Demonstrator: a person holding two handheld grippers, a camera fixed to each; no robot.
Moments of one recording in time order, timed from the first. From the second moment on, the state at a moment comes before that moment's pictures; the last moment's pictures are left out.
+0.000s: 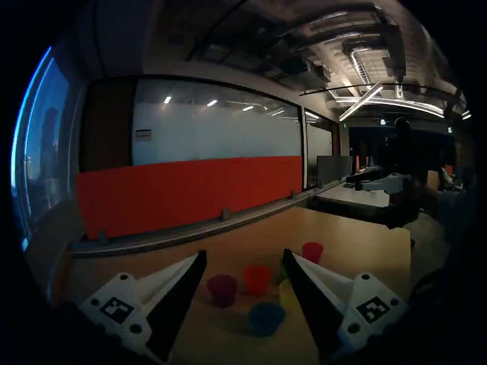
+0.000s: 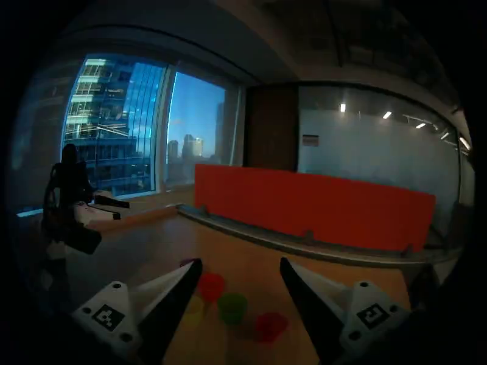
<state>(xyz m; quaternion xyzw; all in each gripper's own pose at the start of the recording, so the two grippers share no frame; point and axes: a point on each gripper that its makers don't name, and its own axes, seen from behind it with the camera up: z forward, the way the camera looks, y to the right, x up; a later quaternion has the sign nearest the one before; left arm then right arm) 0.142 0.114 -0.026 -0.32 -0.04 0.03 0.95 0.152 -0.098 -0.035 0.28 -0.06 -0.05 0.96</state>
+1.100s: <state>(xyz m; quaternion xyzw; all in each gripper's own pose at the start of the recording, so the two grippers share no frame) 0.030 0.146 -0.024 -0.39 -0.13 0.07 0.91 0.057 -0.108 -0.012 0.32 -0.16 -0.10 0.93</state>
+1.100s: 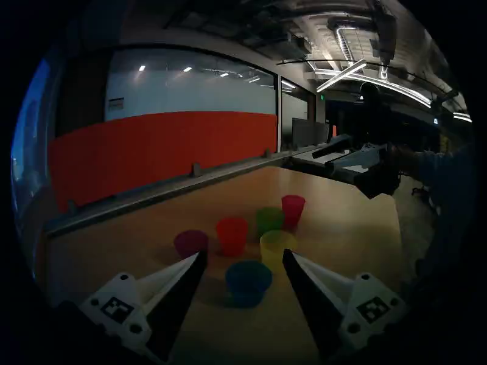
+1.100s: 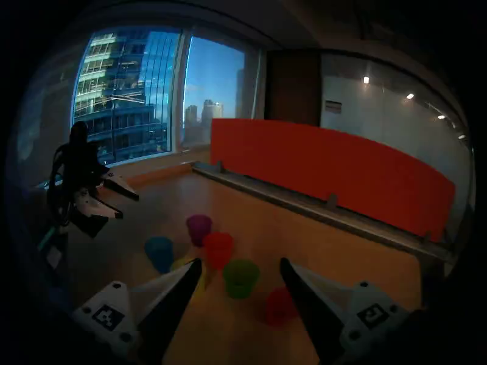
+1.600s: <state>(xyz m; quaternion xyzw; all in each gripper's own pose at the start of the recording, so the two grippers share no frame) -0.030 0.155 -0.029 -0.41 -0.20 0.10 0.88 0.007 -0.115 0.001 0.33 -0.20 -0.12 0.91</state>
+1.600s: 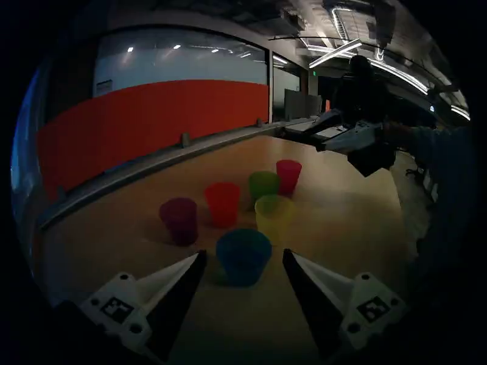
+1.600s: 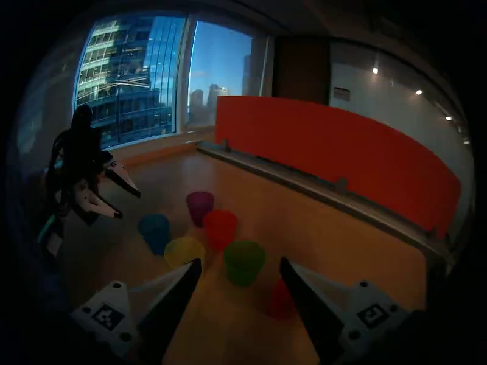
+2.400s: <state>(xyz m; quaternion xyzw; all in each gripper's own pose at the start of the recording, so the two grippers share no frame) -0.093 0.173 -0.011 -0.43 -0.27 0.15 0.85 -0.041 -0.125 0.019 0.34 -0.24 -0.15 0.89</state>
